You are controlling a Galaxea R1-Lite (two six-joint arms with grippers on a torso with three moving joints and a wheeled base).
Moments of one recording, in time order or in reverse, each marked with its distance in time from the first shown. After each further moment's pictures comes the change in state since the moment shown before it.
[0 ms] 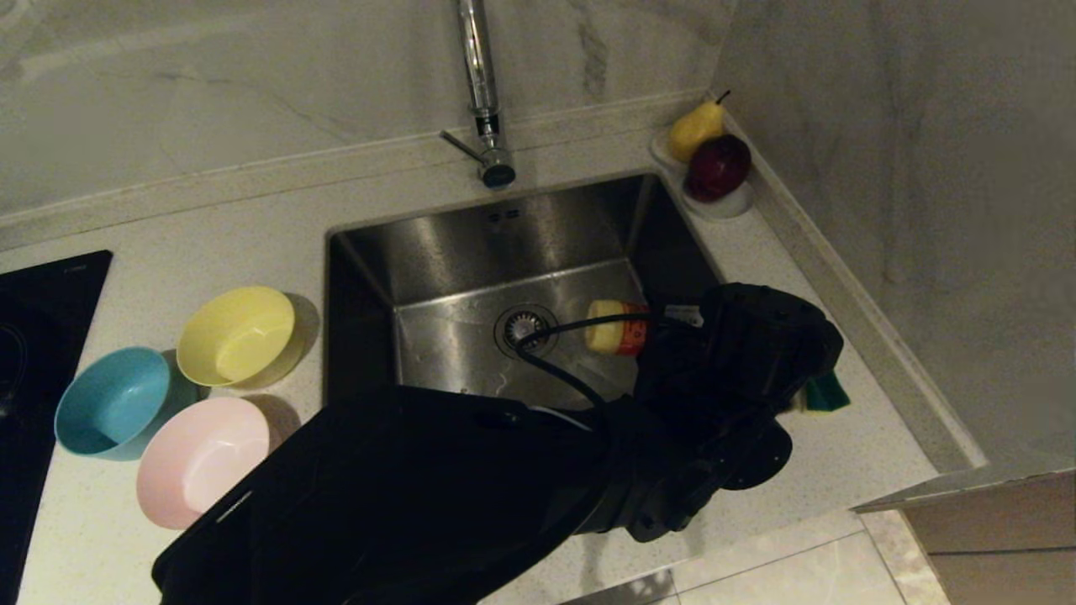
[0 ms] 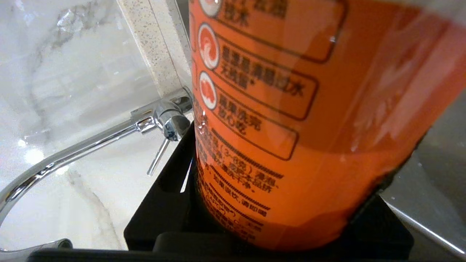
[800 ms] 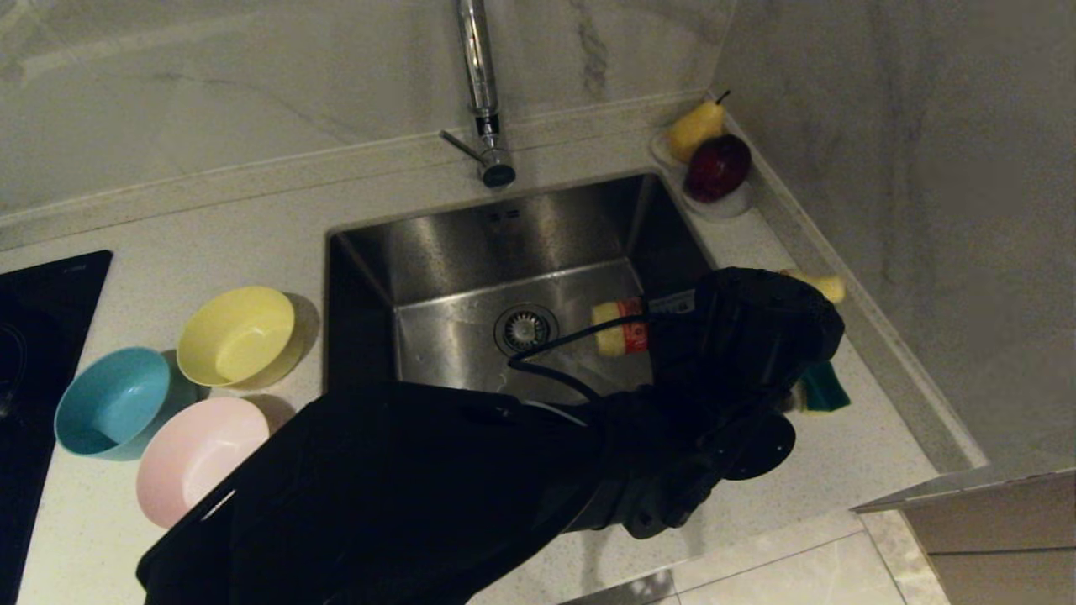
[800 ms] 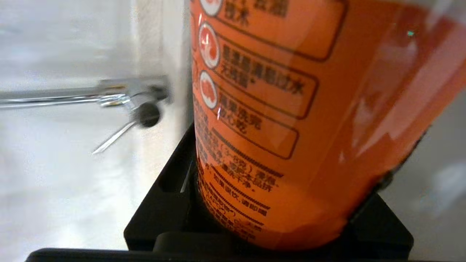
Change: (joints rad) left arm -0.002 -0.019 0.004 -0.058 -0.061 -0.335; right arm 0.000 0.000 0.000 0.000 0.000 0.000
